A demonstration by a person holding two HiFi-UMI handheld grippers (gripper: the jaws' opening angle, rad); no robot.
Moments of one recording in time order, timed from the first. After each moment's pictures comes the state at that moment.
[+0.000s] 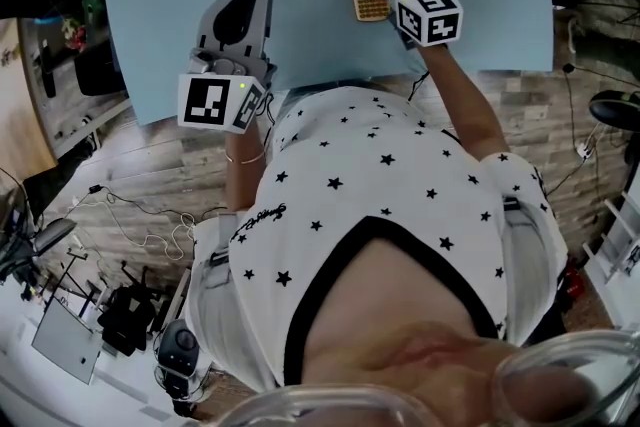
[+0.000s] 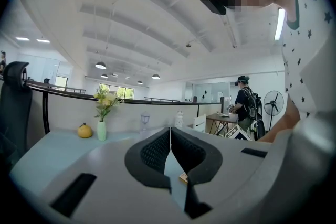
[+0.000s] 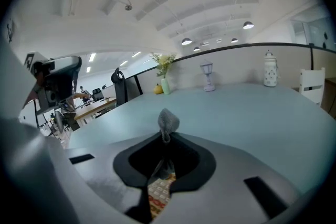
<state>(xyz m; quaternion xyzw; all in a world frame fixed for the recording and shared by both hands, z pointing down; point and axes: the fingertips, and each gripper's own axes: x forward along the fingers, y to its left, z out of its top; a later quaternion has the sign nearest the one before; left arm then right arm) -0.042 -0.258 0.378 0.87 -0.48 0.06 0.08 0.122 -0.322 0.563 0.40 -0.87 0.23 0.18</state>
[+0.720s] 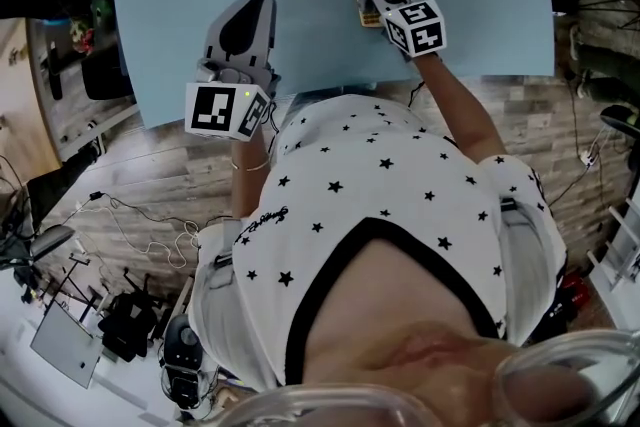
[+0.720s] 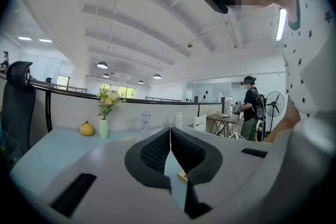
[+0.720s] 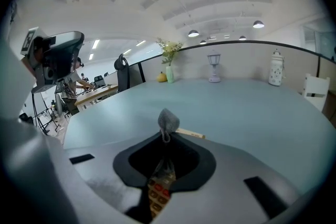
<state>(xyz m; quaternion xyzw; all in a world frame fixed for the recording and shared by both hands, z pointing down) -0.051 -0.248 0.380 0.87 -0.48 0.05 0.08 0.103 -0.301 0.598 0.38 -0.87 0.21 0.24</state>
